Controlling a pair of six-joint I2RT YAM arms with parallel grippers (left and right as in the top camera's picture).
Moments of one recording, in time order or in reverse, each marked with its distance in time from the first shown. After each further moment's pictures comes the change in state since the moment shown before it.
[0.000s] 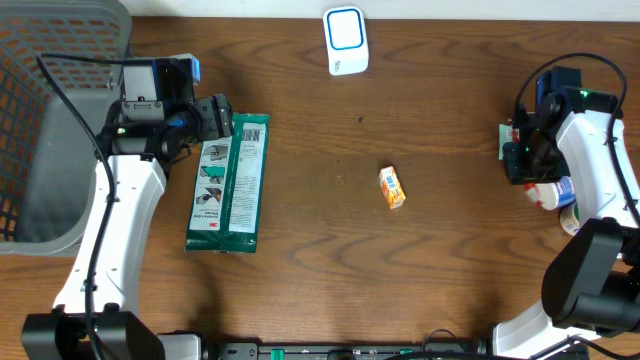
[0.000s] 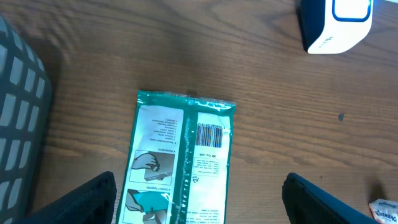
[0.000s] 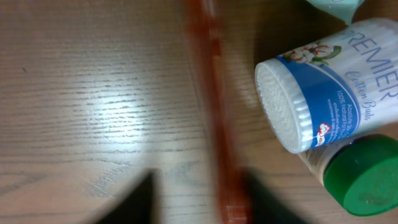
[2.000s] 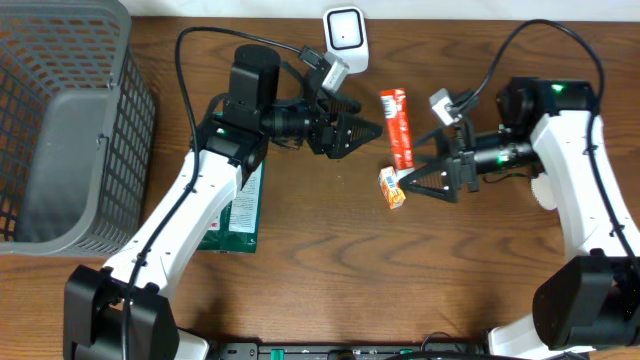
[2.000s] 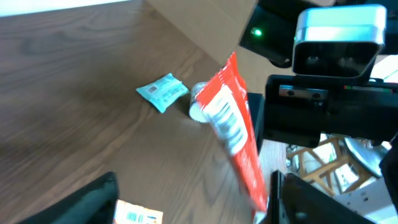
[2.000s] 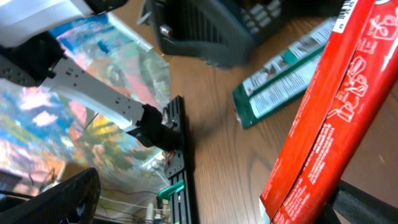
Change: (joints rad) left arm -0.383 0.100 0.000 0.497 0.825 -0.053; right arm 0.196 -0.084 0.074 -0.455 -1.413 -0.933
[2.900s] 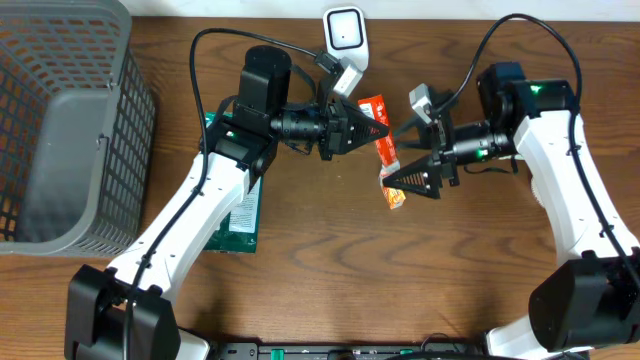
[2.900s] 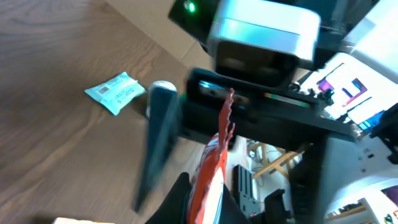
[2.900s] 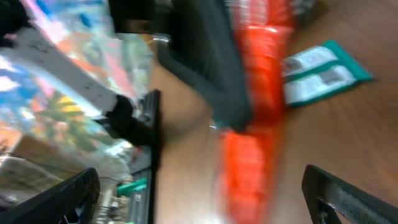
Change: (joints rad) left arm -0.034 0.000 0.000 0.072 0.129 -0.101; right arm 0.057 0.000 0.000 0.264 0.044 0.064
